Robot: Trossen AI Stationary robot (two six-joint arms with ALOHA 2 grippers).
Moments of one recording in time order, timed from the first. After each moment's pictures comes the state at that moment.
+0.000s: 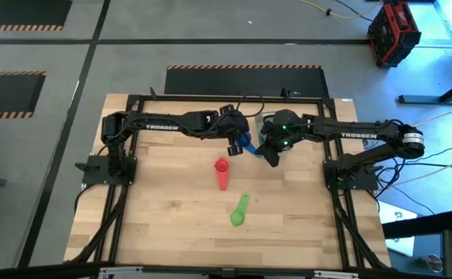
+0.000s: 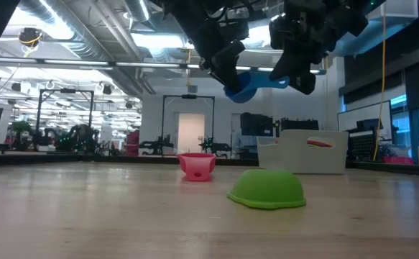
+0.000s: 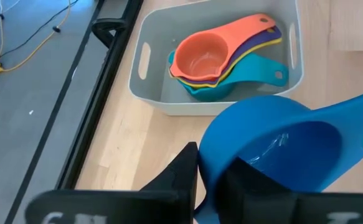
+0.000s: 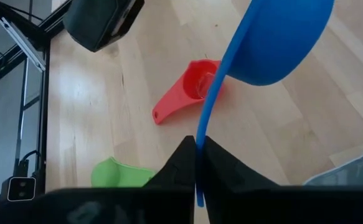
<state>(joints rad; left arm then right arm) 0.17 1.87 1.55 -0.45 -0.29 0.13 -0.23 1.27 0.89 -0.38 -0.33 0.36</state>
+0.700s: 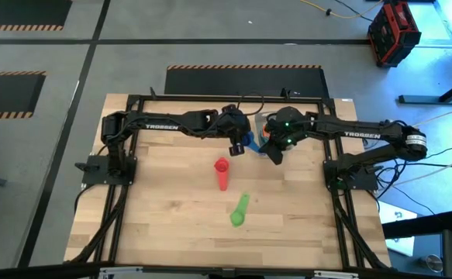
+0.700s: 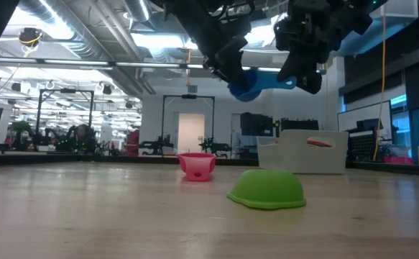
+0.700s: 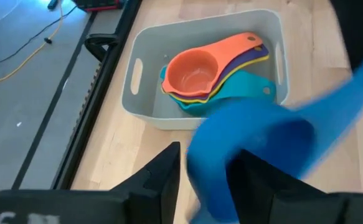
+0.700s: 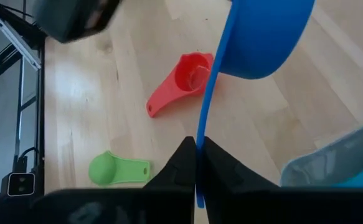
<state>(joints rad) 0.17 1.86 1.55 -0.41 -0.24 0.14 -0.28 1.24 0.89 -0.45 -0.34 0.35</state>
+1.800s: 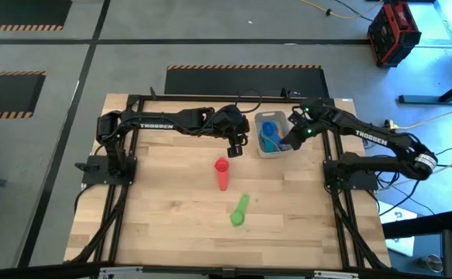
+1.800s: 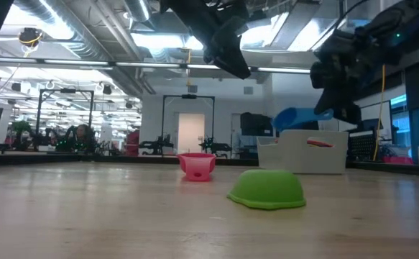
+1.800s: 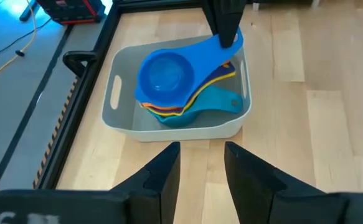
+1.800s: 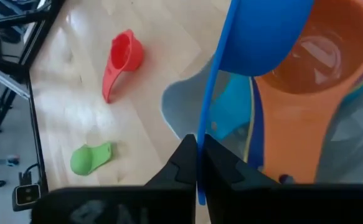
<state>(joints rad) 0.17 1.82 1.55 -0.42 -0.14 0.14 -0.74 1.07 0.62 -0.52 -0.62 0.25</state>
